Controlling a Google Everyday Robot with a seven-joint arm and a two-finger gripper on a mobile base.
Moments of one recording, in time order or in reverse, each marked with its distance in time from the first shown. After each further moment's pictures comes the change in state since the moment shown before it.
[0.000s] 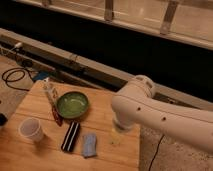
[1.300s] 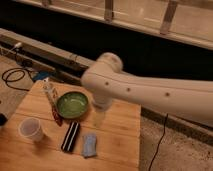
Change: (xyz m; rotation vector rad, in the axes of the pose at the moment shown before) arm -0.120 -0.018 -0.008 0.032 0.024 -0.196
